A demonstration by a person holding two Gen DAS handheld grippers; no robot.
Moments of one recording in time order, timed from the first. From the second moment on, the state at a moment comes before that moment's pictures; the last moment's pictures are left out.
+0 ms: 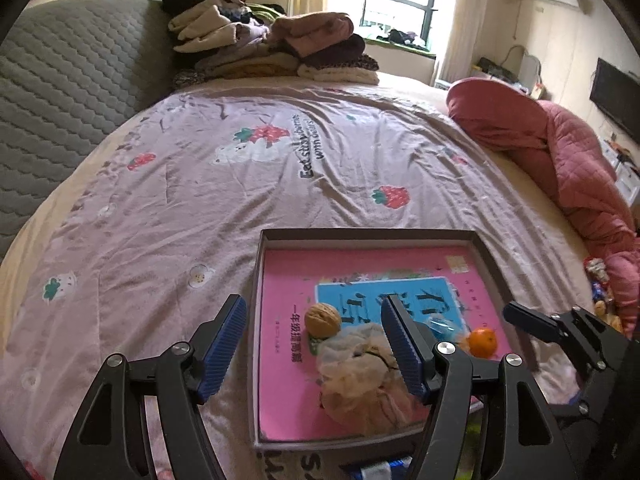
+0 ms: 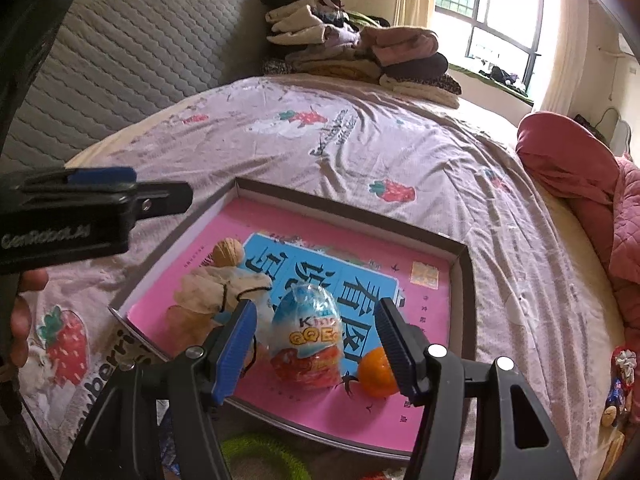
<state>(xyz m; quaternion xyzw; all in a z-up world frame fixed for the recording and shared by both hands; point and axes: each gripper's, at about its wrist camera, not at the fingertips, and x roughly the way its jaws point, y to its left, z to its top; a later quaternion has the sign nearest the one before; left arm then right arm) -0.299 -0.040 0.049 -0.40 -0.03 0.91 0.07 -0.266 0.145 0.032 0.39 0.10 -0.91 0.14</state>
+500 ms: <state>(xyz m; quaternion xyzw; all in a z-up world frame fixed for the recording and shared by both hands) -0.235 -0.038 0.049 -0.39 -0.03 0.92 0.05 -0.248 0.164 0.069 0.35 0.08 -0.92 0.13</state>
